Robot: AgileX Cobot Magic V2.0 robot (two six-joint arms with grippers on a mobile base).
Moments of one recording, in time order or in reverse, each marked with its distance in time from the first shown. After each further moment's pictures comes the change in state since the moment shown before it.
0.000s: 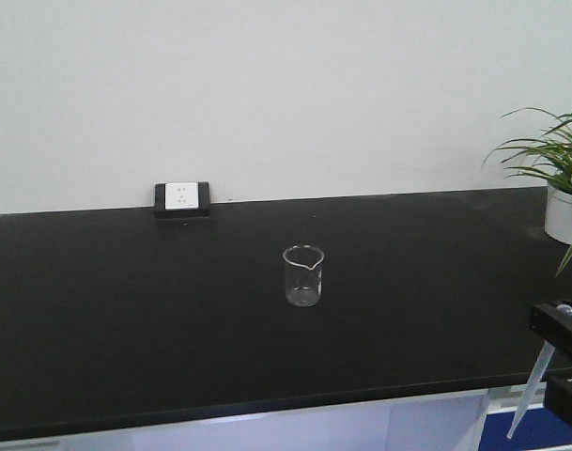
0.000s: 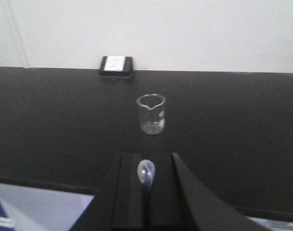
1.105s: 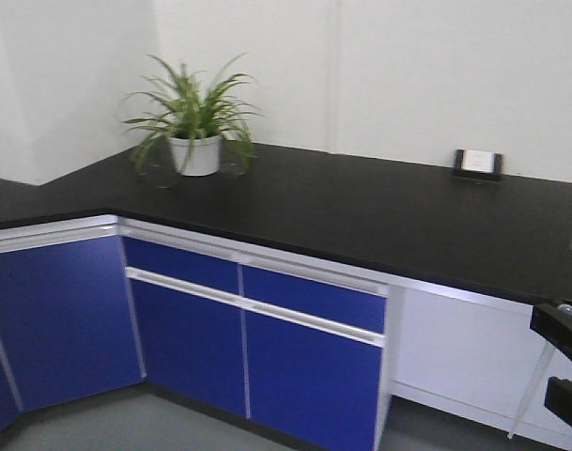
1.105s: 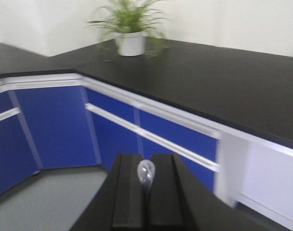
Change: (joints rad) left arm 0.000 0.000 0.000 0.000 0.000 0.000; right arm 0.000 0.000 0.000 0.000 0.000 0.000
